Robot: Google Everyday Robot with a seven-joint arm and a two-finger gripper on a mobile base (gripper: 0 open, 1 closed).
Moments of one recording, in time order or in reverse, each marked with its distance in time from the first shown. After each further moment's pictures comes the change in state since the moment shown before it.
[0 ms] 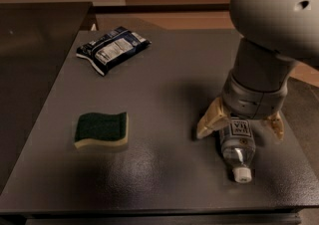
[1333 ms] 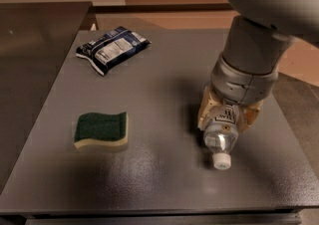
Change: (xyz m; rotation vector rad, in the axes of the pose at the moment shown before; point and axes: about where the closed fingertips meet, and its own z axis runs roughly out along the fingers) arm 0.004 -0.028 -0.027 0.068 0.011 0.026
